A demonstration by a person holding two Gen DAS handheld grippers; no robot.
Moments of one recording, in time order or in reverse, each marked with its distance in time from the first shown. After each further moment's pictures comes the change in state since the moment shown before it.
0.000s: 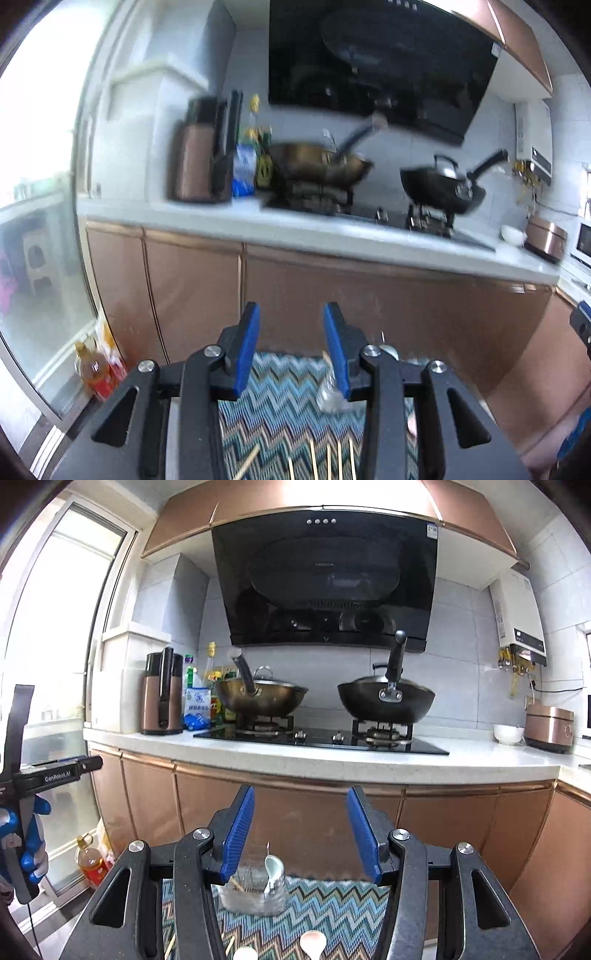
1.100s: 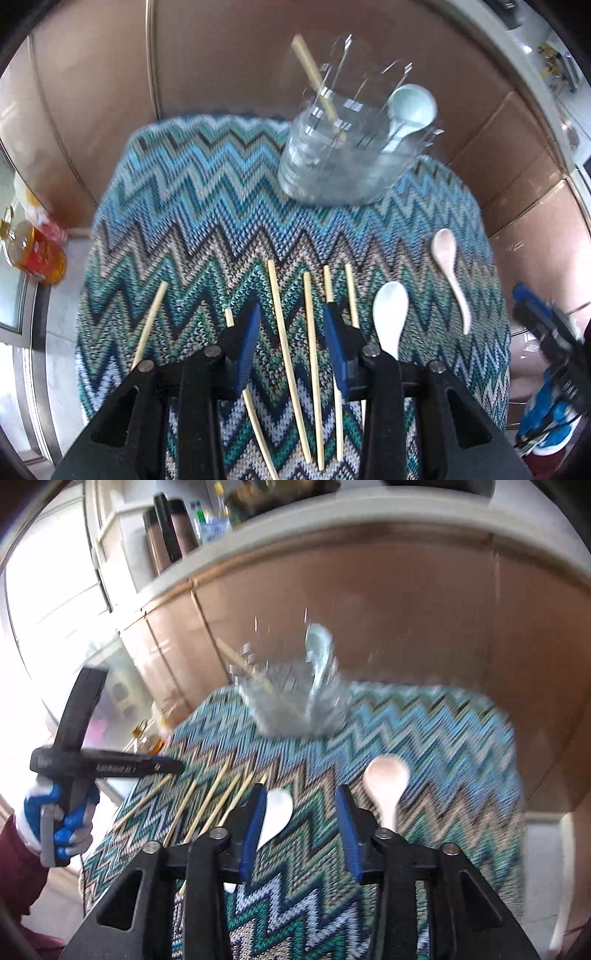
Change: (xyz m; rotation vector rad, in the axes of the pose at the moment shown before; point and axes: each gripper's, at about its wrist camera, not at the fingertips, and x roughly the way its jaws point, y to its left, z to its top) left arm 0.190 -0.027 -0.187 -0.006 0.775 -0.143; right arm 0.140 -0.025 -0.209 0.160 0.657 0.367
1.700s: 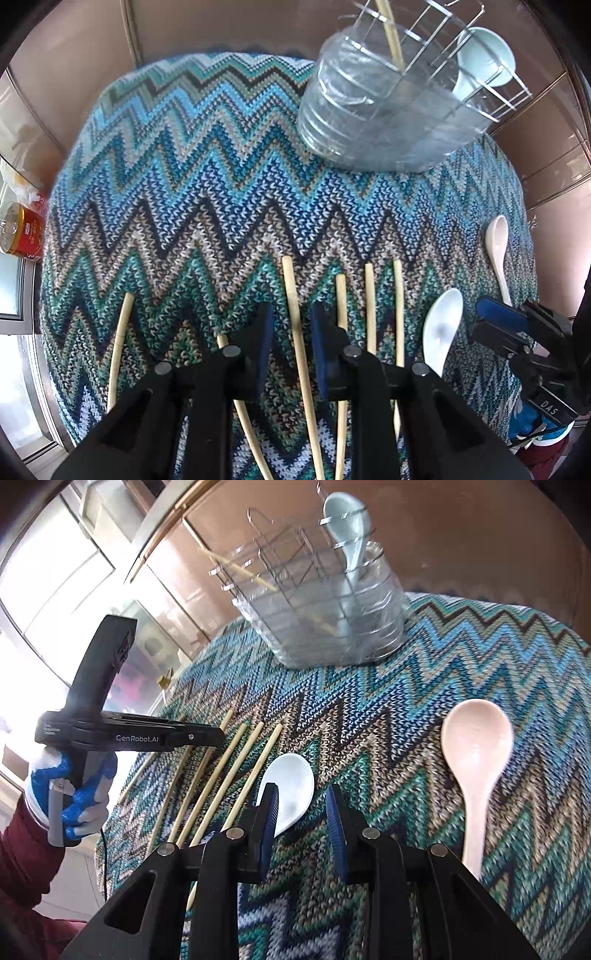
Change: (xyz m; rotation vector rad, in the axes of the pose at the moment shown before) left arm 0.074 0.007 0.021 -0.014 0.174 0.042; right arm 0.112 -0.004 0.005 0.003 0.257 0.177
